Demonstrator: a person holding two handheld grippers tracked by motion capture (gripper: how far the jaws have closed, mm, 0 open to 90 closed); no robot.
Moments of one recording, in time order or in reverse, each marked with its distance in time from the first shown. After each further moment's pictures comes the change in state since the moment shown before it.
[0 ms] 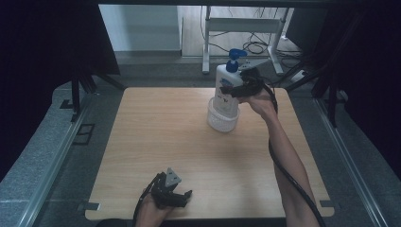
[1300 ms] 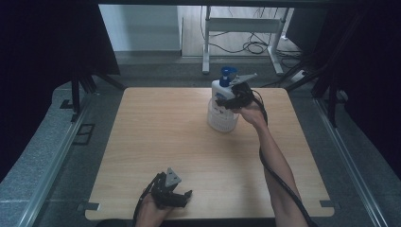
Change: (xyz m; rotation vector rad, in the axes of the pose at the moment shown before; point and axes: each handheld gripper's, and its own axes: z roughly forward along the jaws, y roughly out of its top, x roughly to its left) left arm 0.000 0.000 0.000 0.003 -0.003 0.001; right arm -0.005 -0.052 0.056 0.074 -0.002 0.006
